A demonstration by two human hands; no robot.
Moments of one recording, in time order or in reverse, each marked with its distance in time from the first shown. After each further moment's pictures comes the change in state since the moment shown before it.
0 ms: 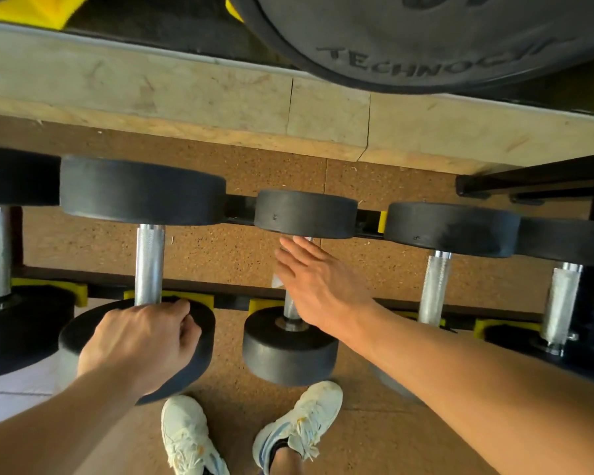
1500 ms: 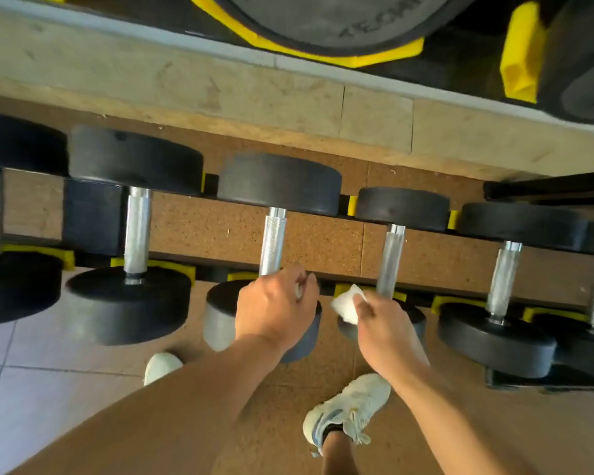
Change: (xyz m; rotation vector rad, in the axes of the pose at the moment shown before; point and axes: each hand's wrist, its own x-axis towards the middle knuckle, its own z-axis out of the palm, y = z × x) left_hand -0.017 -0.024 -0.010 -0.657 0.174 -0.167; right_hand -0.003 -0.156 -0.041 0.873 0.047 0.965
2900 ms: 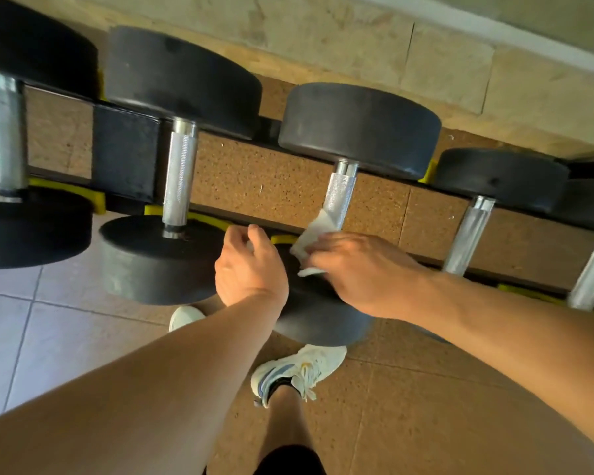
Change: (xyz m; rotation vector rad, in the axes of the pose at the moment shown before) left_hand 0.019 -0.082 -0.013 -0.438 0.279 -0.846; right_hand 0.058 -0.083 0.051 -0.666 -0.407 -0.954
